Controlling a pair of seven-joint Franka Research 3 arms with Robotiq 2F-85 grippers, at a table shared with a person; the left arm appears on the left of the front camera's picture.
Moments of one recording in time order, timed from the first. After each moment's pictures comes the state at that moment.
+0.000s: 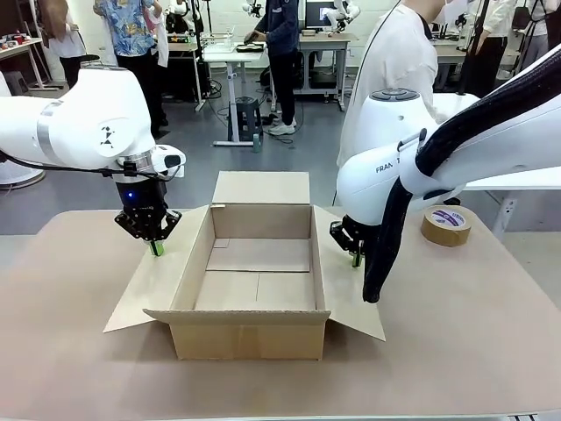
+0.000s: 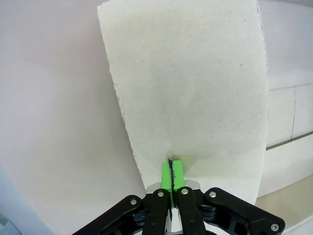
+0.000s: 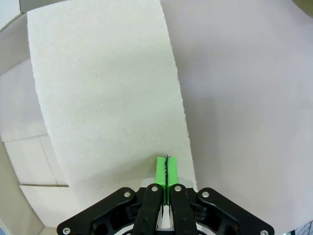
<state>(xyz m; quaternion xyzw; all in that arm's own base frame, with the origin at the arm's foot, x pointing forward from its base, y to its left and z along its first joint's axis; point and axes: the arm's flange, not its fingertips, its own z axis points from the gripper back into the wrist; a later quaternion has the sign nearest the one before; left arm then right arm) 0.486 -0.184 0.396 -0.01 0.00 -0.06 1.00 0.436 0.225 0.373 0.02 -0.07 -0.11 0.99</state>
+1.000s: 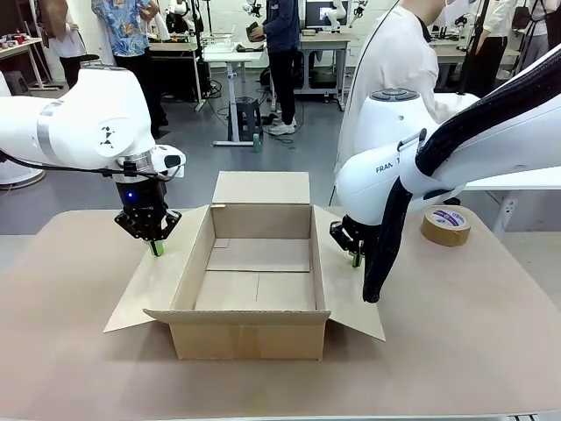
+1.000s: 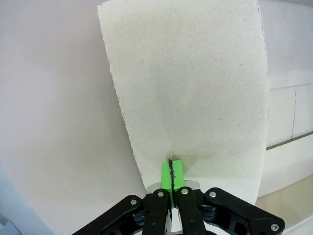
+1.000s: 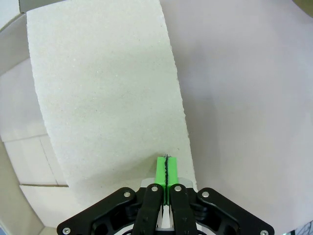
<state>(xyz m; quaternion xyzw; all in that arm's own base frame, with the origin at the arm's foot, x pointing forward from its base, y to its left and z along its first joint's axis) 0.486 -0.184 0.396 -0.01 0.01 -0.06 1.00 0.436 0.225 0.373 0.02 -0.07 -0.11 0.99</state>
